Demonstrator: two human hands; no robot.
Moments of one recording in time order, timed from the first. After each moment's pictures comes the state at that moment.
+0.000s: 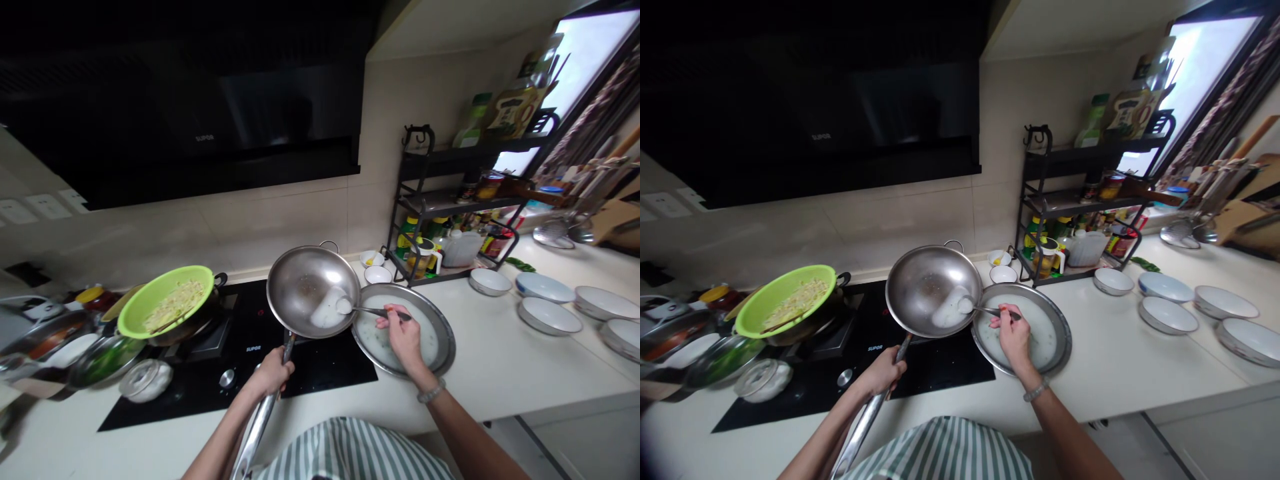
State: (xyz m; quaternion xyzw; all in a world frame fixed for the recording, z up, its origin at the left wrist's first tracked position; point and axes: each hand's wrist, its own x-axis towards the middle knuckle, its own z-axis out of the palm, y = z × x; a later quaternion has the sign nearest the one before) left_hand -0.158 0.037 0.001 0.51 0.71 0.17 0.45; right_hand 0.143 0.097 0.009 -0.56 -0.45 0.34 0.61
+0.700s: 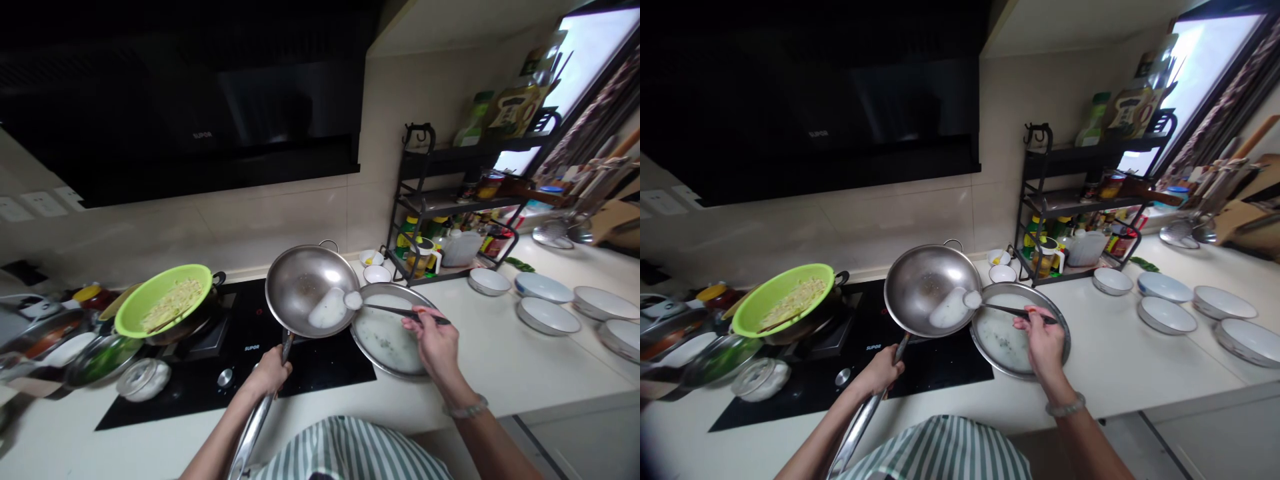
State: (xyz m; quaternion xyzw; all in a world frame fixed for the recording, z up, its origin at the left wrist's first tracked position) left_hand -0.153 0.038 0.017 0.53 0.74 0.11 0.39; right_hand 0.183 0.090 0.021 -0.50 -0.28 0.37 0.73
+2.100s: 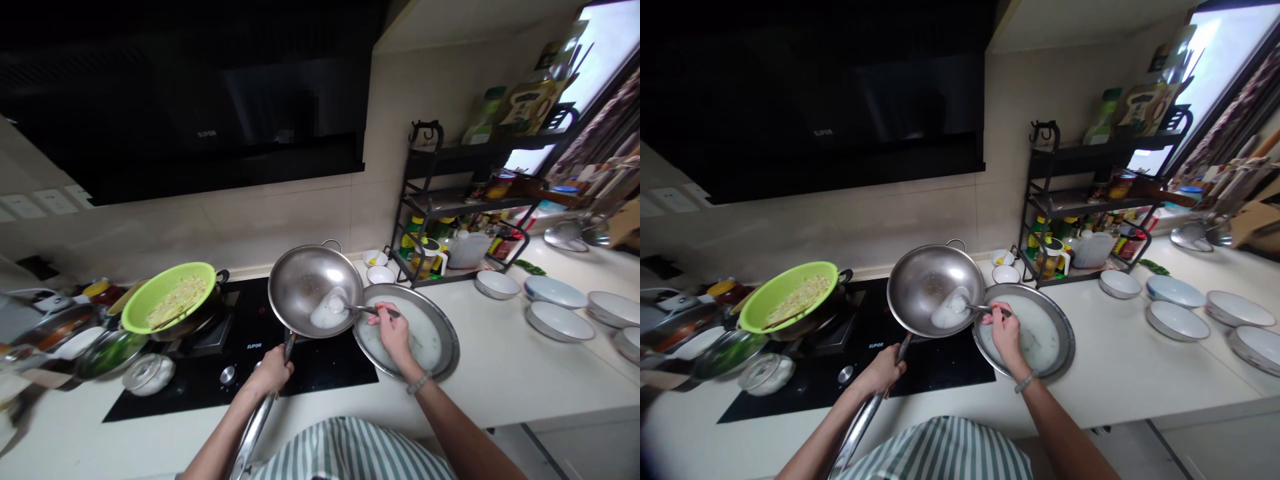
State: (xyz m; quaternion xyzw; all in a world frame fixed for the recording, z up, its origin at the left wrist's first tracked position) left_hand -0.149 0.038 0.028 0.55 0.75 0.06 0.37; right_hand 0.128 0.115 -0.008 -0.52 -0.47 0.36 0.61
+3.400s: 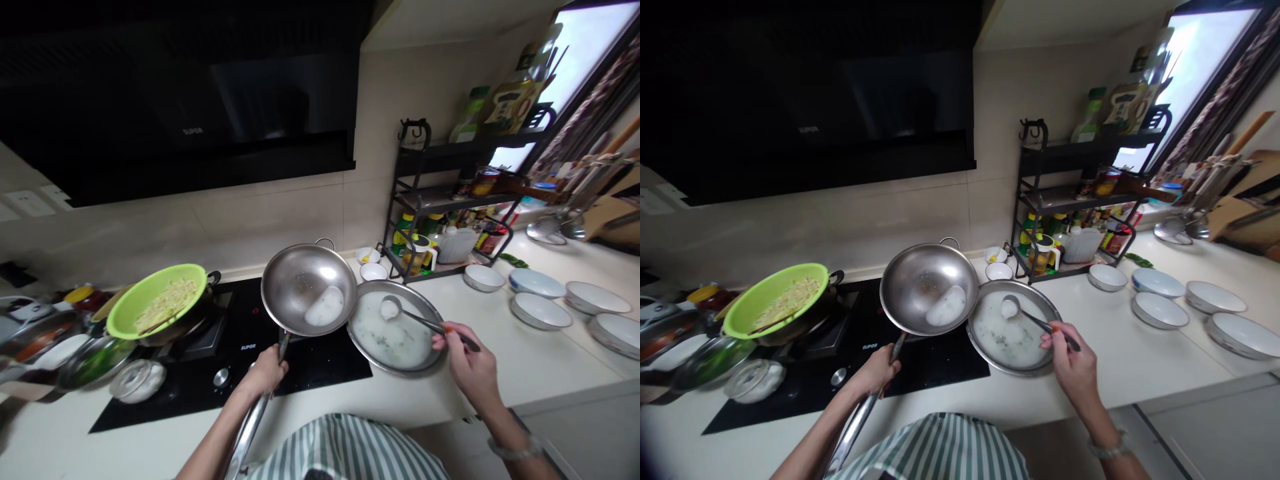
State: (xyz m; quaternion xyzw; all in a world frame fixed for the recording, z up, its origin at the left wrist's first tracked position) left_hand -0.149 0.039 0.025 0.55 0.76 0.05 0.36; right_hand 0.248 0.045 0.011 -0.55 -0.53 0.15 0.62
